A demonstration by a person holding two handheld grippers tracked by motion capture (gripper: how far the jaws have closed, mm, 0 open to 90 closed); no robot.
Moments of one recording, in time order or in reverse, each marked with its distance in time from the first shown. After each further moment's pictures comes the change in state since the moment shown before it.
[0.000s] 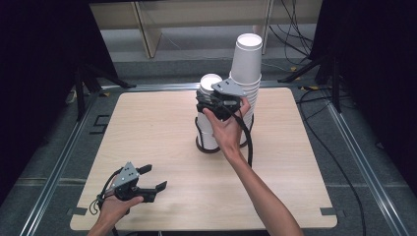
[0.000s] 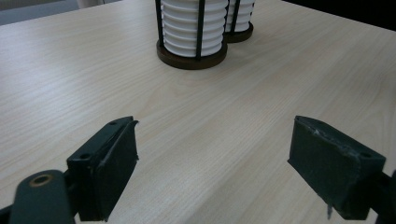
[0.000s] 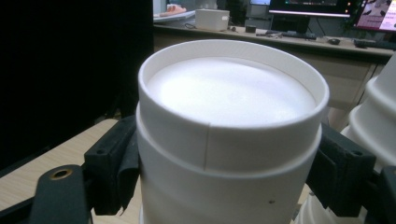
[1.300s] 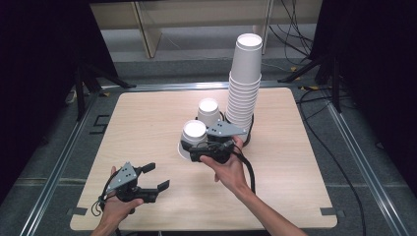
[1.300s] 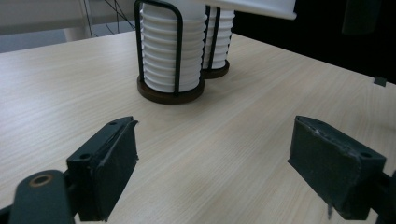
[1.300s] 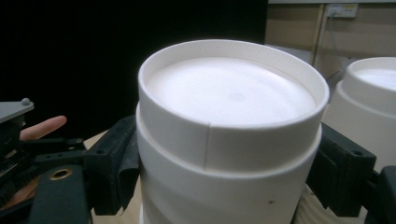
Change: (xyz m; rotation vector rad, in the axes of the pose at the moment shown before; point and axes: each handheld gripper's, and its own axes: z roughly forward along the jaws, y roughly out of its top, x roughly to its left) left arm -0.008 0.007 -0.003 -0.130 -0.069 -0.025; right arm 0.040 -0.077 -0.046 0.077 0.465 0.041
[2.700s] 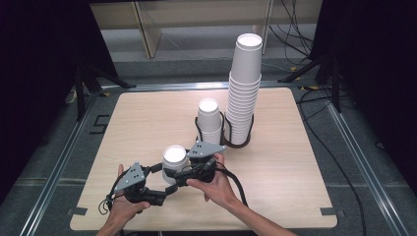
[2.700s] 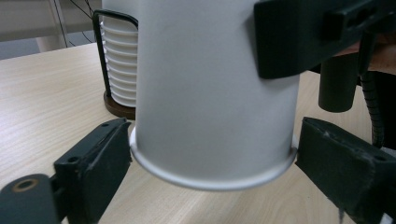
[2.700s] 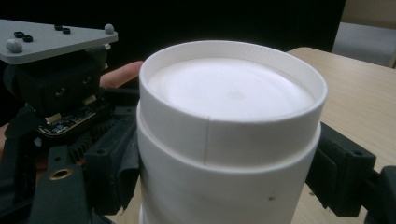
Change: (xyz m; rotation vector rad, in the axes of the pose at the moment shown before) left arm -0.015 0.005 0.018 -0.040 -0.094 0.013; right arm 0.038 -0.038 0.024 0.087 0.223 -0.044
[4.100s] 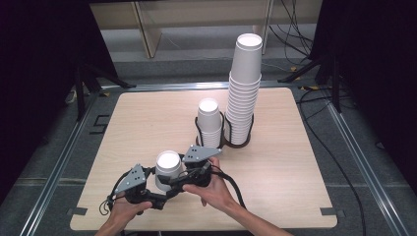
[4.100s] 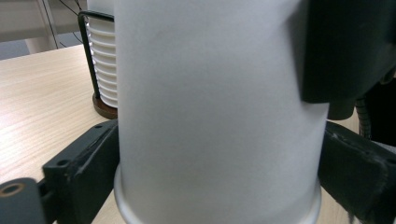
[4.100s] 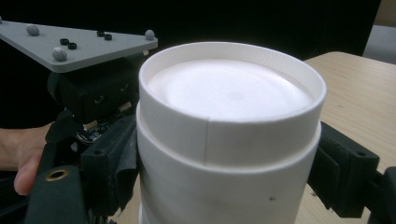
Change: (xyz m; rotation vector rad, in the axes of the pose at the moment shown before) left arm -0.005 0.001 -0.002 0.011 -0.025 0.017; right arm 0.013 0.001 0.004 -0.011 0.085 -0.003
